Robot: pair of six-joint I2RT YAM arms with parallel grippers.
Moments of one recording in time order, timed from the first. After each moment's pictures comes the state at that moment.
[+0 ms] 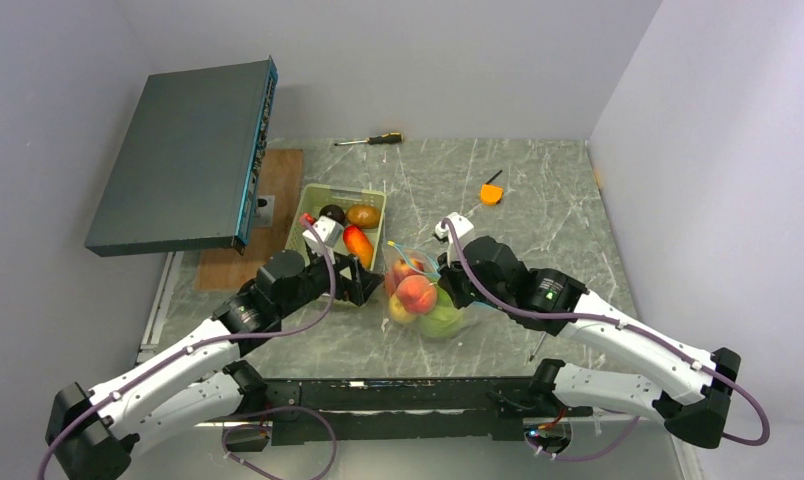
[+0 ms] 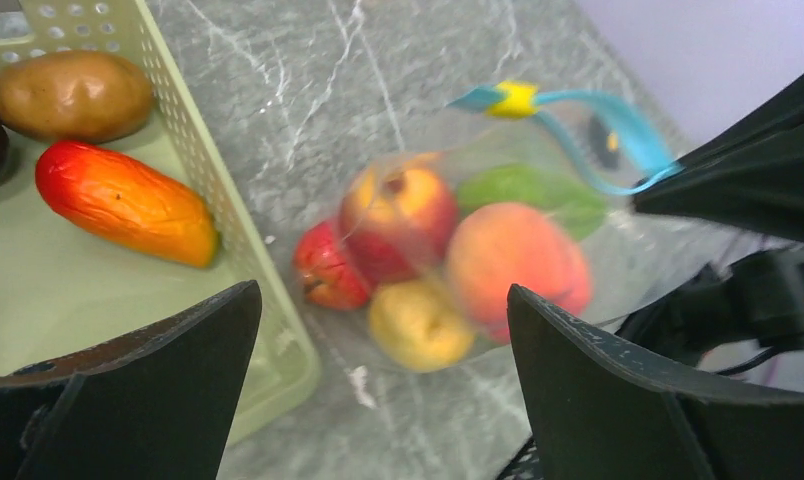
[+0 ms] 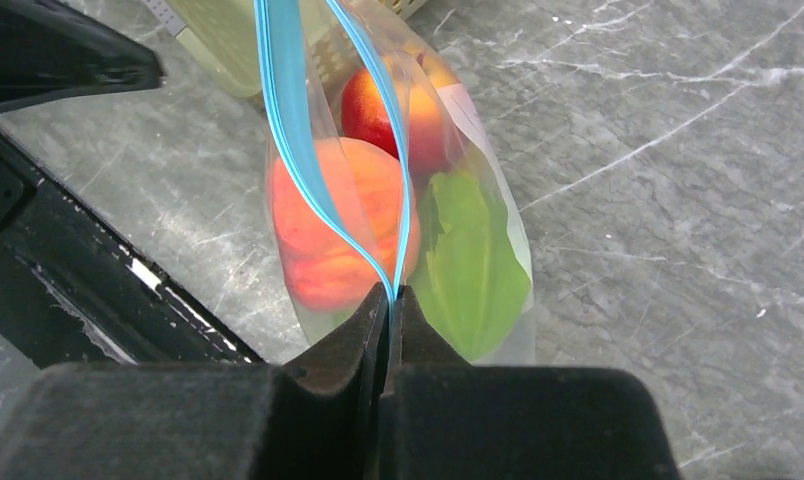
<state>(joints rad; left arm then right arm) -0.81 0.81 0.60 -0.02 -0.02 -0.44 0.98 0.96 0.96 -0.64 0.21 0.22</state>
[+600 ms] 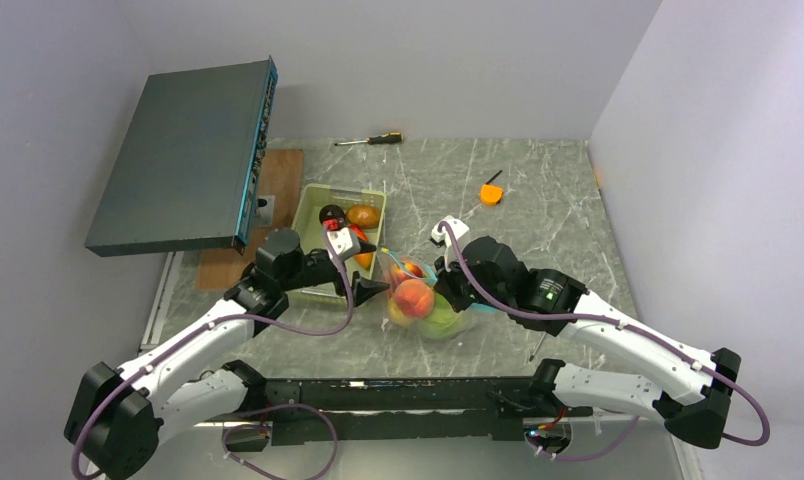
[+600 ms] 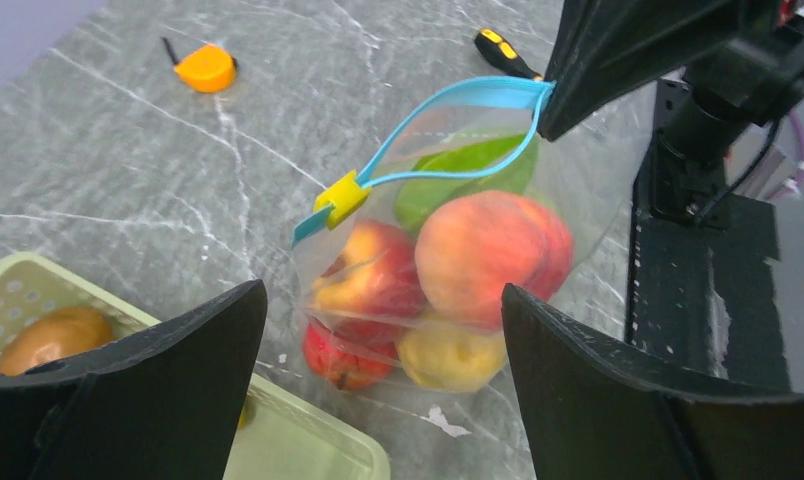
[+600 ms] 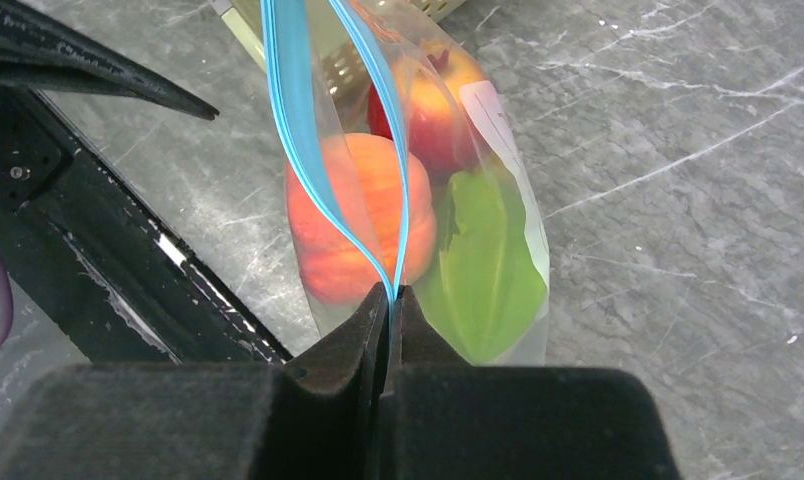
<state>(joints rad) -0.61 0.97 0.57 0.25 0.62 0.10 0.98 0.96 0.96 -0.63 0.12 0.20</state>
